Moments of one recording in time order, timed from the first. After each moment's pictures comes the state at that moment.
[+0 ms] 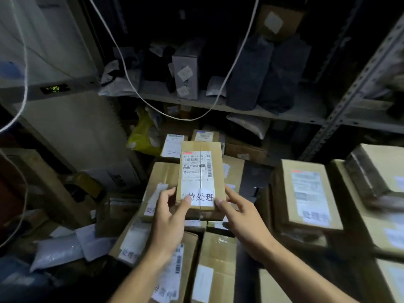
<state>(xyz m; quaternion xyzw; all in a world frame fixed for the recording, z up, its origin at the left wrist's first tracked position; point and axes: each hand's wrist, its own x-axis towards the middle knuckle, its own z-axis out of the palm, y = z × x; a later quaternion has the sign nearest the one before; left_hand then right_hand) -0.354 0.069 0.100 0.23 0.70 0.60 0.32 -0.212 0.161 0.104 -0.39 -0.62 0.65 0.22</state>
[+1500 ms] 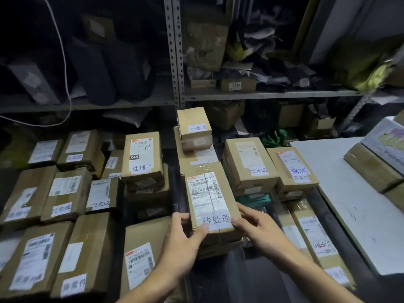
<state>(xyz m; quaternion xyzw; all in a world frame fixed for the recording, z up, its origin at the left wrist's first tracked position) 0.069 0.045 0.113 0.39 0.68 0.41 0.46 0.264 0.098 0.124 -0.53 -0.61 0.55 0.24</state>
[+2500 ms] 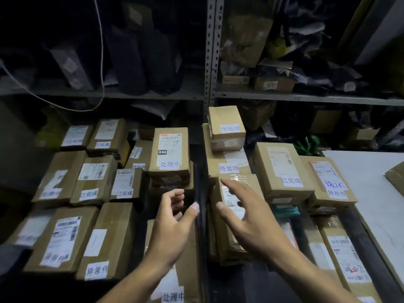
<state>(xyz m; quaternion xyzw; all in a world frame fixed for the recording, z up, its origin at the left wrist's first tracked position) 0.003 0.065 0.119 0.37 0.66 0.54 0.38 0.175 0.121 0.161 -0.47 -0.78 0.33 0.25</state>
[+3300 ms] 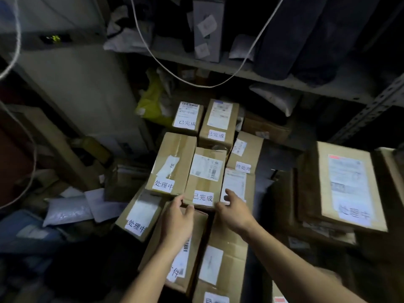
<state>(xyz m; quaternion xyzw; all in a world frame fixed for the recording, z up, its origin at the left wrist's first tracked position) -0.363 0.060 -0.027 0.18 0.82 0.42 0.34 -0.241 0.170 -0.008 -0.51 -0.67 0.53 0.03</state>
